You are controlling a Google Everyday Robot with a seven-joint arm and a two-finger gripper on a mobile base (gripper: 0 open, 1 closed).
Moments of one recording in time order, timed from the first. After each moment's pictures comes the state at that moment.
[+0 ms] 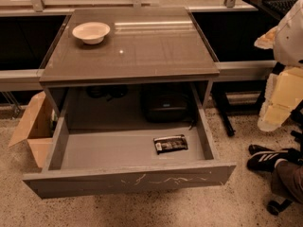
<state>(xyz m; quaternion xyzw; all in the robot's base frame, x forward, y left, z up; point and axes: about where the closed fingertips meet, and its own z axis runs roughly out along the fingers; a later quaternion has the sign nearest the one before) 0.438 -0.217 0.976 -0.60 0.78 -0.03 0.16</state>
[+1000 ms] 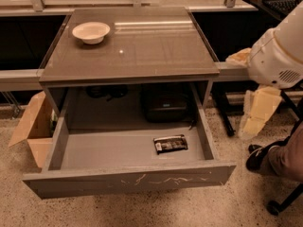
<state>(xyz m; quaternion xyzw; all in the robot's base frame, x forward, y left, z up) 0.458 -0.190 0.925 -0.66 0.72 0.02 0.19</state>
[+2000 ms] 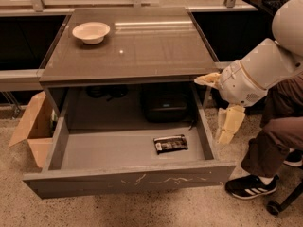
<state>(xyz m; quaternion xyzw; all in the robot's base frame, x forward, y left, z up) 0.485 -0.147 0.847 -0.71 0.65 0.14 0.23</state>
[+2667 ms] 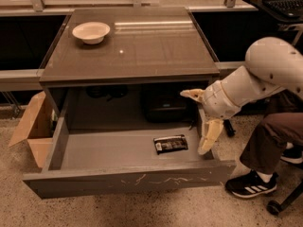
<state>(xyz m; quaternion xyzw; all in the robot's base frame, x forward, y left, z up) 0.520 -0.126 0.768 -0.73 0.61 0.17 0.26</state>
